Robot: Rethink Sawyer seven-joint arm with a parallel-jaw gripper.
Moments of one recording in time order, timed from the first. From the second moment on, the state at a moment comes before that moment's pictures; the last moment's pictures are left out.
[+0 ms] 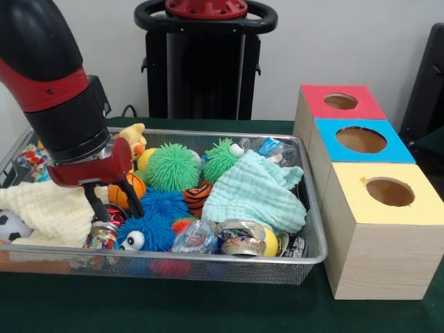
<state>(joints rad) -0.87 -0.40 0.53 1.41 -0.28 0.75 1.57</state>
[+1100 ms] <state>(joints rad) -0.85 -0.27 0.53 1.30 -0.31 0.73 1.57</state>
